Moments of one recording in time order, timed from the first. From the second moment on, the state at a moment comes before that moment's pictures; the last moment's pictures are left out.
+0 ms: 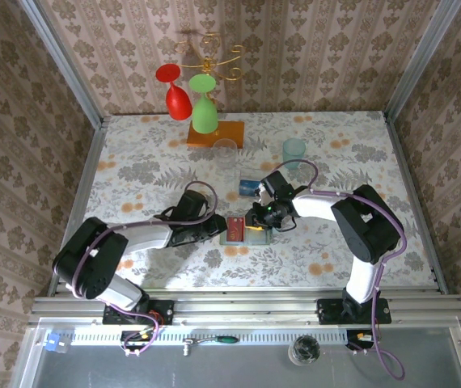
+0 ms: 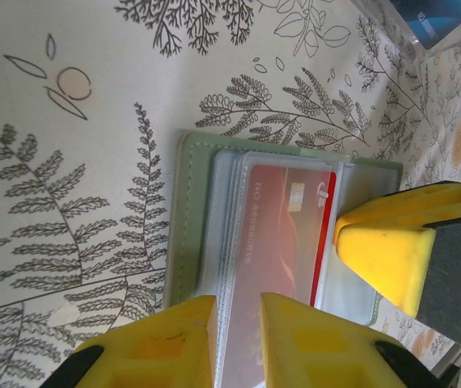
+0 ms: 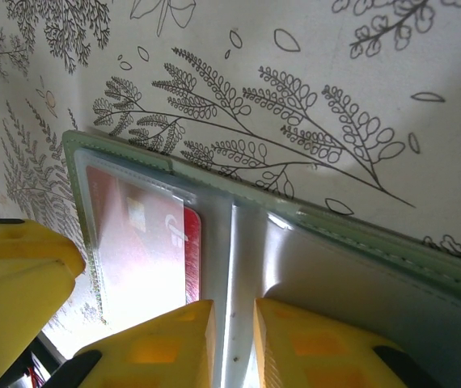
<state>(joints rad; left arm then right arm) -0.67 1.51 0.57 0.08 0.35 -0.95 0.53 1.83 0.96 -0.25 -0.51 0.66</state>
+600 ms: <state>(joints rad) -0.67 1.55 0.59 0.09 0.37 -0.93 0.56 1.77 0.96 -0.27 -0.53 0.72</state>
